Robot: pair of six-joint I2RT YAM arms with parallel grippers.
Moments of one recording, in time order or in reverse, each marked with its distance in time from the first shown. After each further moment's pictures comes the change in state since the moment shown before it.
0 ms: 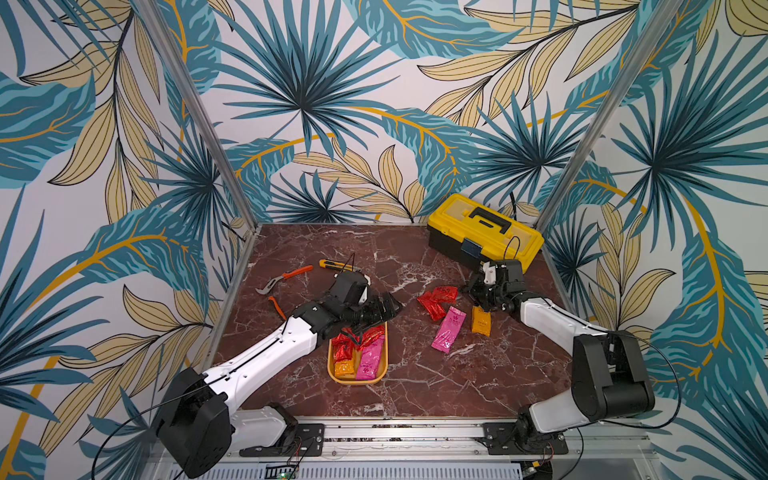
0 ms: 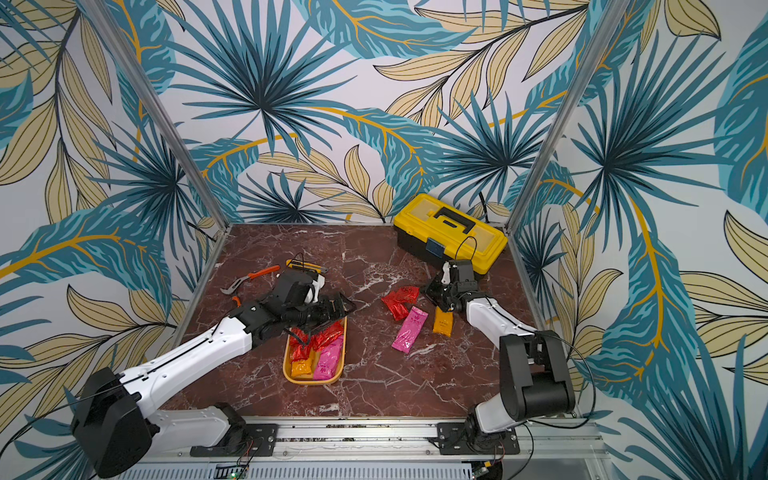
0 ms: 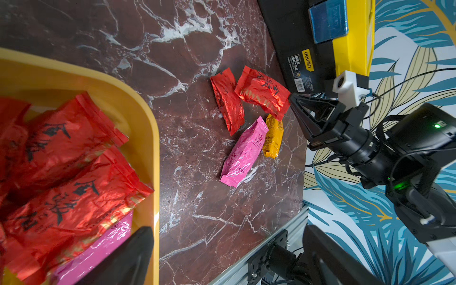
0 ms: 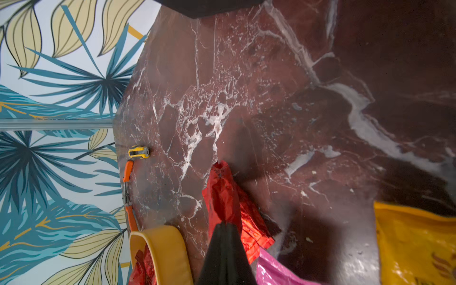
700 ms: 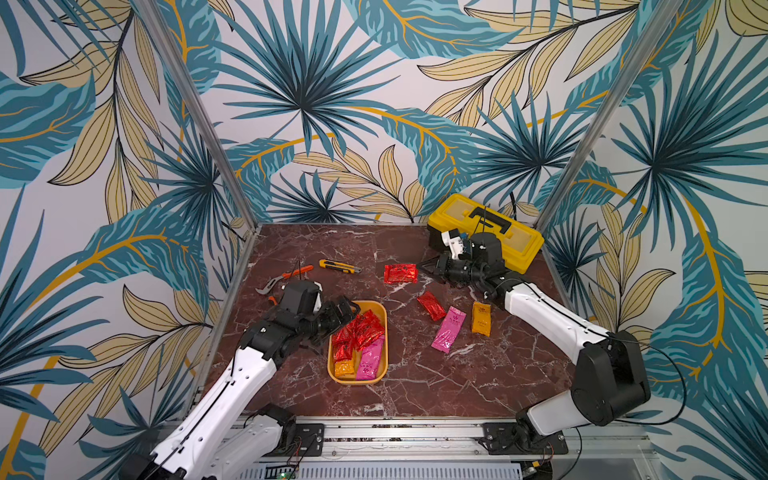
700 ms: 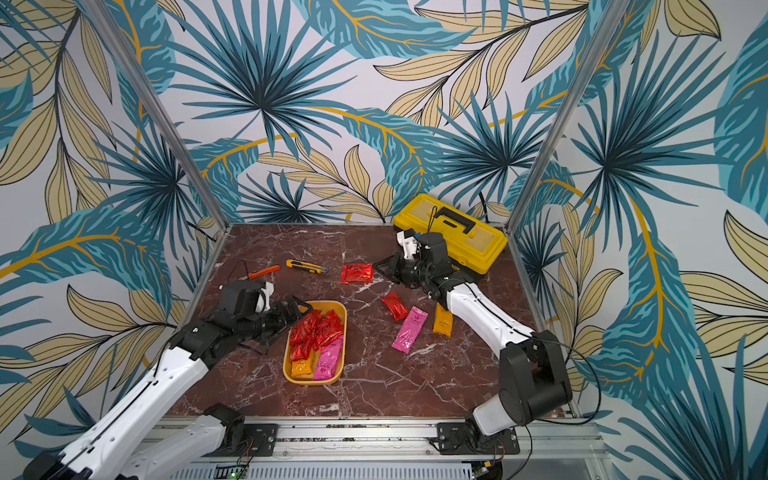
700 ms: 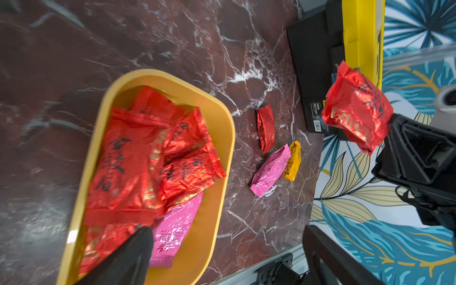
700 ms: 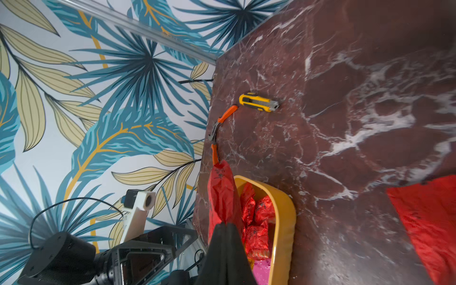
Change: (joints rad) left arm 0.189 -0.229 -0.055 -0.239 -0.012 0.031; right arm 0.219 -0.039 0.268 -0.041 -0.224 0.000
